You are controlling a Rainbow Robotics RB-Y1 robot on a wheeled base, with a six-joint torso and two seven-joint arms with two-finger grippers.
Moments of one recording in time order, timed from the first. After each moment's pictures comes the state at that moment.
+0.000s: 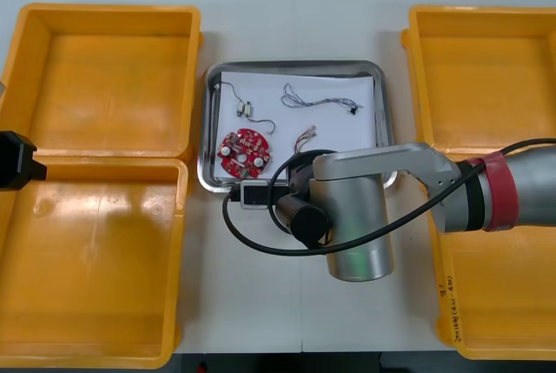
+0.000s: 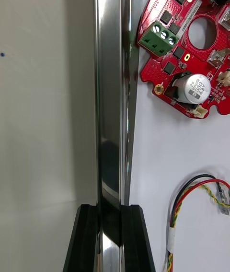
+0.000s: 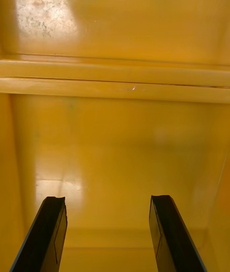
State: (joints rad) right arm -1.15 -0.66 1.47 -1.89 -0.42 1.21 1.42; left arm -0.22 0.83 0.26 -2.23 0.90 1.91 -1.14
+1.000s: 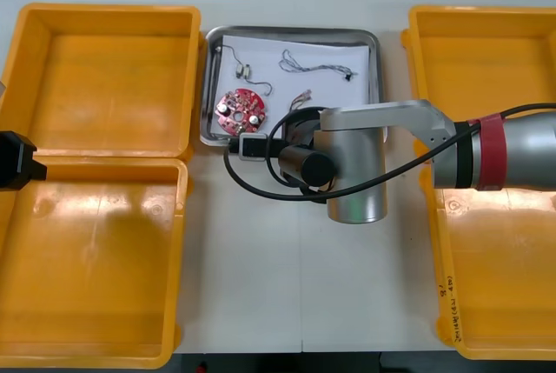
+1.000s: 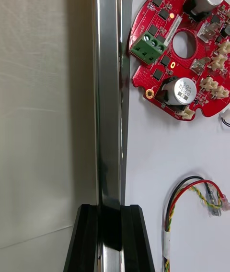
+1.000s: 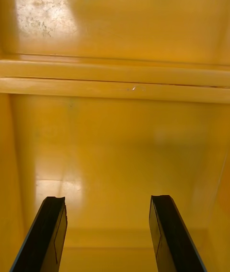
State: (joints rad) right arm -1.24 -0.66 1.47 -1.68 -0.42 0.96 1.42; left arm -0.22 0.83 0.26 -2.23 0.90 1.91 -1.14
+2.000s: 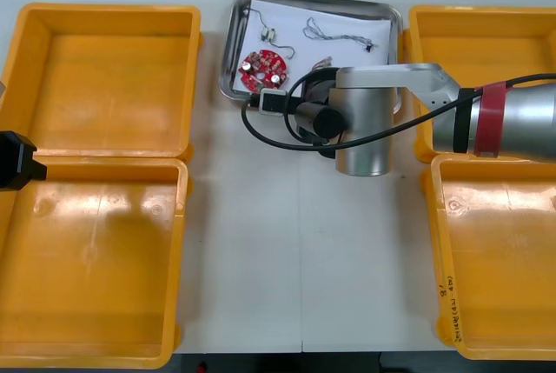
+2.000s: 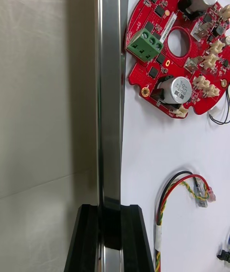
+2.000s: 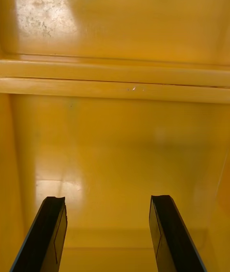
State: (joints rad) right arm -1.30 -0.66 1.47 -1.46 -0.42 0.86 1.42; left arm -0.22 0.83 0.26 -2.23 0.90 1.91 -1.14
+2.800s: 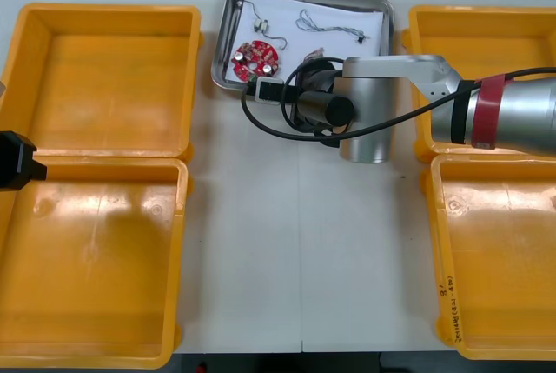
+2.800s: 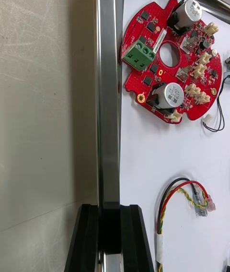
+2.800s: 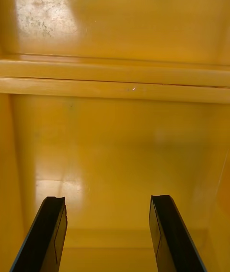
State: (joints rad) right arm -1.31 -0.64 1.47 -1.36 -0.42 0.67 1.42; left arm -0.22 0.83 0.26 -2.23 0.90 1.91 -1.14
